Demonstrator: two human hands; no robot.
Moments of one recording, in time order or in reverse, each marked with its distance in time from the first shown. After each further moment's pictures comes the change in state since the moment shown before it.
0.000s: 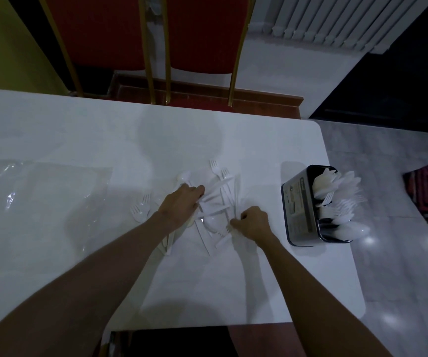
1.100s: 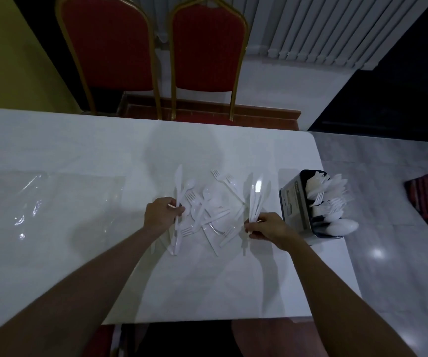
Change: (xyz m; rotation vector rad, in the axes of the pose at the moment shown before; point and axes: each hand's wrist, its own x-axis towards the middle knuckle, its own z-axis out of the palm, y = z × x) left_hand -0.049 -0.016 -0.029 -0.537 0.162 -0.622; right_hand -0.029 0.017 -0.041 0.563 -0.201 0.076
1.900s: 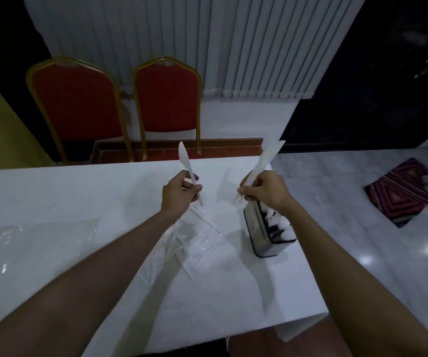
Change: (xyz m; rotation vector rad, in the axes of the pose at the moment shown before) left_hand -0.028 0.177 0.014 -0.333 0.004 0.350; right_hand -0.081 -0.117 -0.087 -0.224 0.339 -0.516
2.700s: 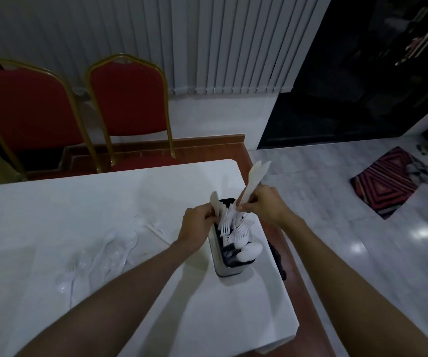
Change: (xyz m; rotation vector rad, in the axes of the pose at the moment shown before) left_hand 0.000 0.009 0.171 0.317 -0.237 0.184; right_hand 0.038 0.089 -0.100 -0.315 -0.097 -0.076
